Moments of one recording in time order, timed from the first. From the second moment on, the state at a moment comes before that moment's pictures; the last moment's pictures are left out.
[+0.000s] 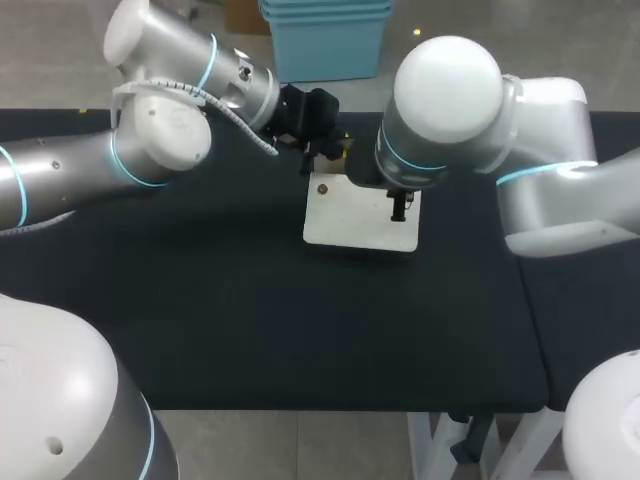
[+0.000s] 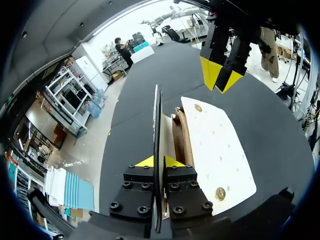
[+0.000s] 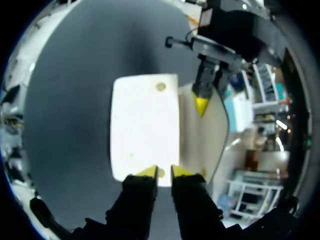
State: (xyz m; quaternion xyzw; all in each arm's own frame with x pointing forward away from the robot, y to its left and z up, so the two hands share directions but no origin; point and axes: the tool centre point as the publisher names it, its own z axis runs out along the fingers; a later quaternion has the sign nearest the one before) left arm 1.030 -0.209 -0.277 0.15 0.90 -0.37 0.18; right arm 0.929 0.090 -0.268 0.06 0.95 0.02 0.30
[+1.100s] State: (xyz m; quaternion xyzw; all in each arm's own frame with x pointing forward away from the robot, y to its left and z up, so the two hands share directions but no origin) left arm 1.049 -0.209 -0.319 0.14 0.91 -0.36 0.17; right arm 0.897 0.099 -0.337 0.10 0.94 0.05 0.34
